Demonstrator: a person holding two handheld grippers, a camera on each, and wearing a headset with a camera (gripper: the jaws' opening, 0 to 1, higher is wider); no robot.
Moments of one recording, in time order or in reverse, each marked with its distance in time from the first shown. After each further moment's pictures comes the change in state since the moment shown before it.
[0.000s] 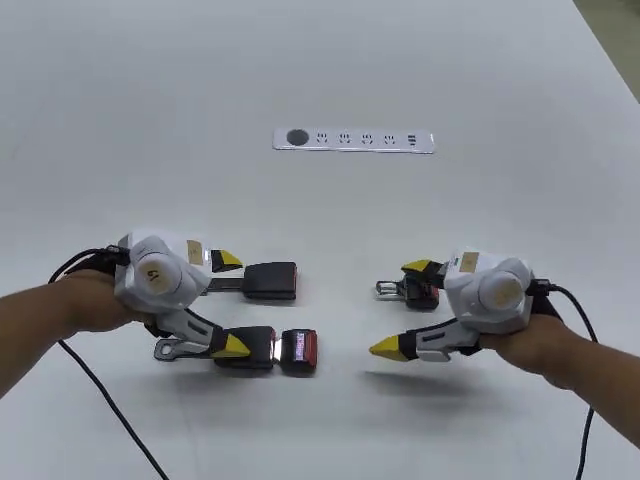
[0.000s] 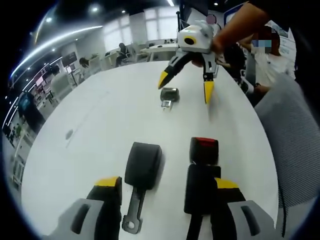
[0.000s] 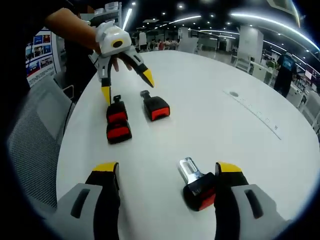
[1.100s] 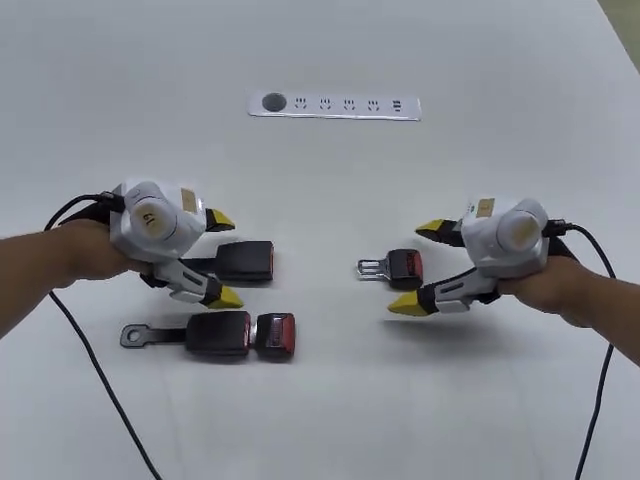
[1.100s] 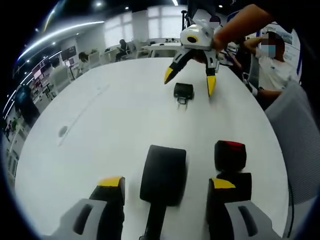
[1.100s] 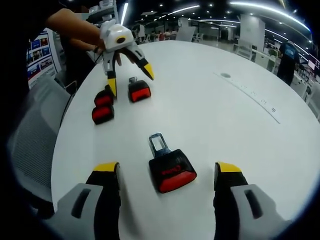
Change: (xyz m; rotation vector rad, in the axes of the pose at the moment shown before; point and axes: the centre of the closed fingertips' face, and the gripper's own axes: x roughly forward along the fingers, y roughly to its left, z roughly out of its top) left arm 0.040 0.026 -0.001 -0.040 0.015 -0.057; right arm -0.001 -0.036 -0.038 0.039 0.089 0.065
